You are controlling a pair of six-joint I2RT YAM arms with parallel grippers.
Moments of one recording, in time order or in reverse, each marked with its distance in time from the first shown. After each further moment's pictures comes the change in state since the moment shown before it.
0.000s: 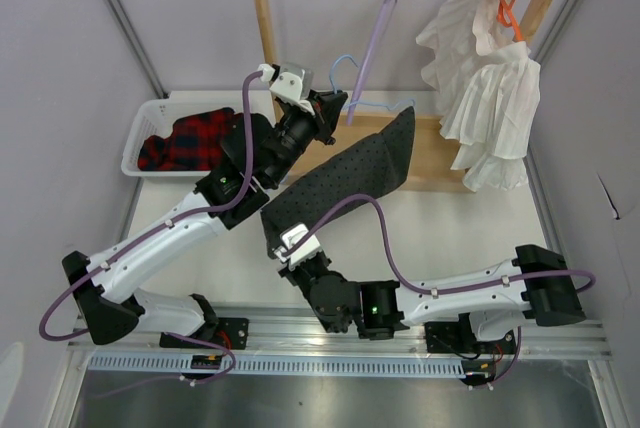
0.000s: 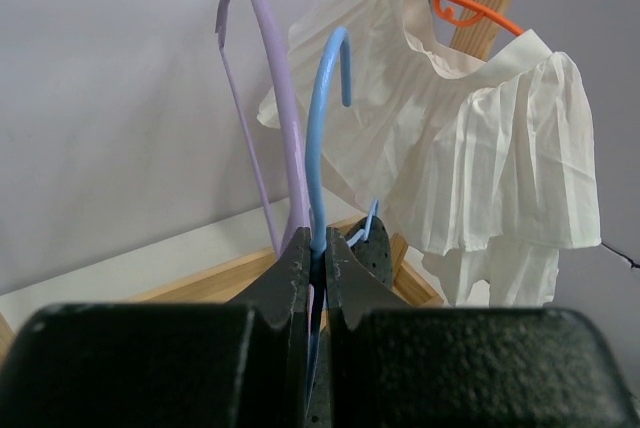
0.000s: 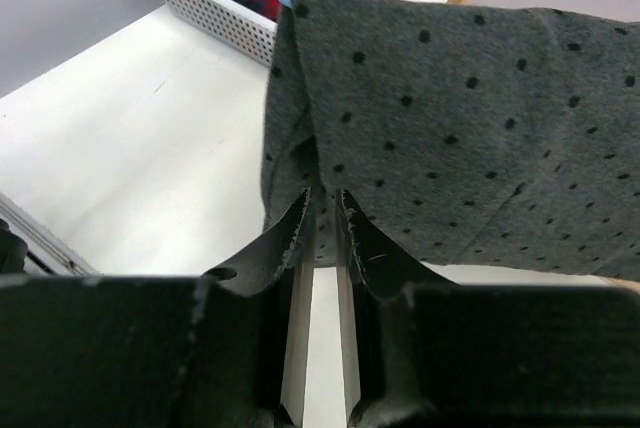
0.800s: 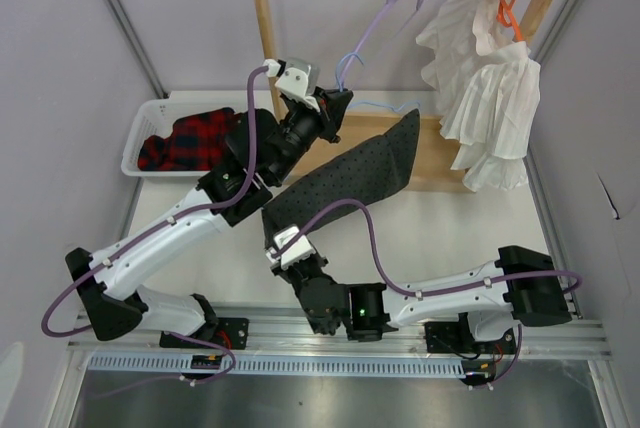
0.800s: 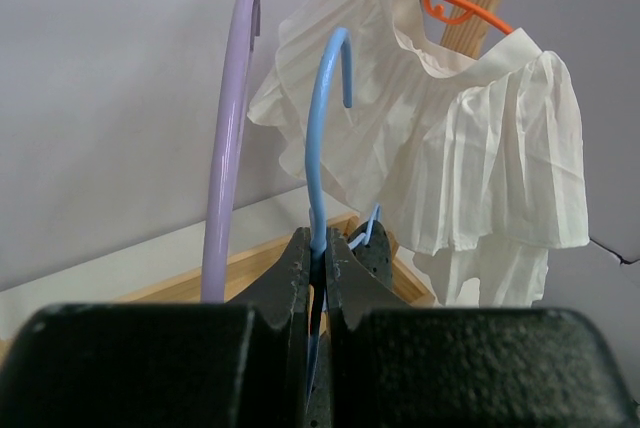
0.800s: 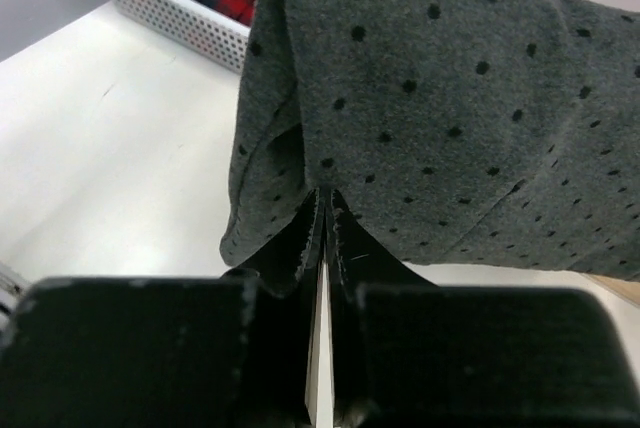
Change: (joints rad) left arm -0.015 0.028 0.048 -0.035 -0.003 -0.009; right arm -0.003 0.076 0.024 0.068 0.094 -0.075
